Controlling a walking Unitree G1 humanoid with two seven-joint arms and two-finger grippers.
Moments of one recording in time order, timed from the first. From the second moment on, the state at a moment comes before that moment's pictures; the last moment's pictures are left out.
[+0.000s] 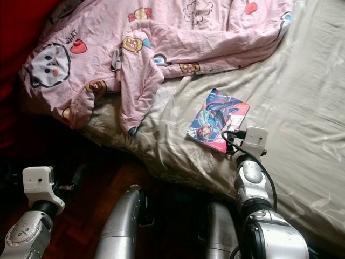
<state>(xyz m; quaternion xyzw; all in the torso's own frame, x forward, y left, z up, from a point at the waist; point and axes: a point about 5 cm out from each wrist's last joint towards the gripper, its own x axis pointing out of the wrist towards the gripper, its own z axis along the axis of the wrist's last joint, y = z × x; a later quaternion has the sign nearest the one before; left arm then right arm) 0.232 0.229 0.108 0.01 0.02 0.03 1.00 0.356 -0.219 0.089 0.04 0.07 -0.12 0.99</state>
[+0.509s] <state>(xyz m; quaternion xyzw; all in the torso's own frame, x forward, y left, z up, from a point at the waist) 0.229 0.230 0.110 0.02 0.03 0.02 1.00 0.345 -0.227 0.067 0.11 0.14 -0.17 0.97</state>
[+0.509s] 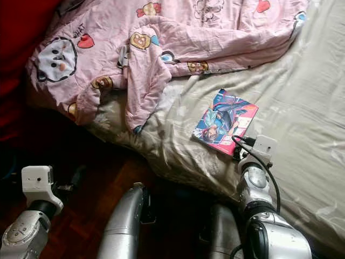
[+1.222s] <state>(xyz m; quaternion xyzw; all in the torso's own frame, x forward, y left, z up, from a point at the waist) 0.231 0.231 0.114 0.03 0.03 0.02 1.00 0.337 -0.226 0.055 0.13 0.15 -0.20 0.96</state>
